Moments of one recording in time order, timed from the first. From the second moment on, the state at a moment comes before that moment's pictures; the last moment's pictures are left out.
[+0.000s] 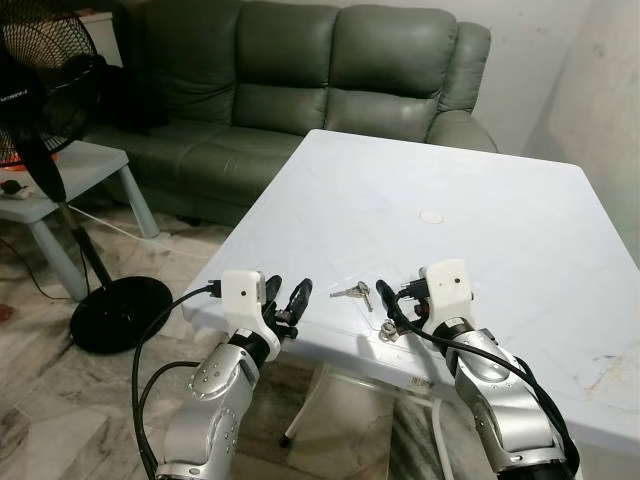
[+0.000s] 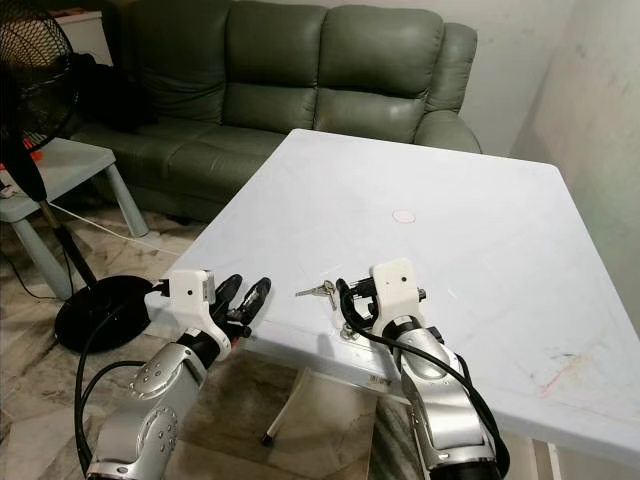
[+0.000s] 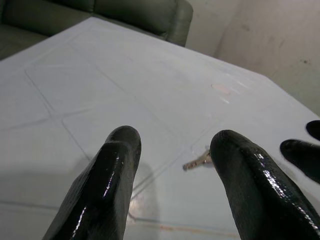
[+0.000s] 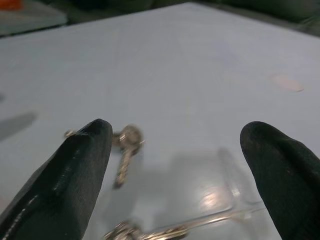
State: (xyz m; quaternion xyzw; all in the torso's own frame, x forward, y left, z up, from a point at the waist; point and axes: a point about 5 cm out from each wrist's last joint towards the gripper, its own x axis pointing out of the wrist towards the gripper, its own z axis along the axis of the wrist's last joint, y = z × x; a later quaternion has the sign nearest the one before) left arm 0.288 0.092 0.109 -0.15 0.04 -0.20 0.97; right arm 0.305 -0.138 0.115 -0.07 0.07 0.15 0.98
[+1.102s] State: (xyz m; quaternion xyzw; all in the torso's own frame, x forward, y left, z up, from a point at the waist) left arm 0.284 0.081 0.109 -0.14 0.05 -0.23 0.96; right arm 0.279 -0.127 0.091 -0.04 0.15 0.18 0.97
